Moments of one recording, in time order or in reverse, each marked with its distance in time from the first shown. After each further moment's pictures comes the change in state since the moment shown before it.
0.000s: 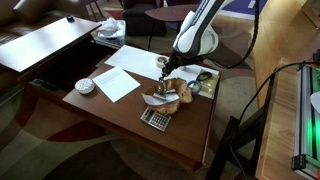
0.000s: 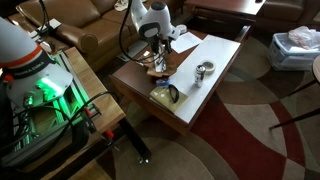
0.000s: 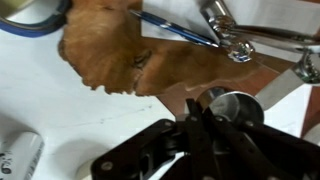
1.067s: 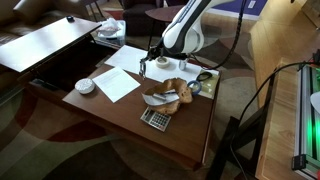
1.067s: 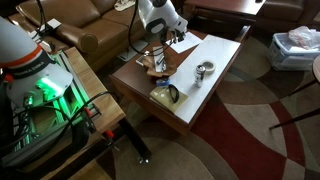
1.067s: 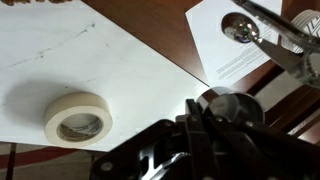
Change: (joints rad) arm 0.030 0.100 0.024 0.226 0.058 0.186 0.141
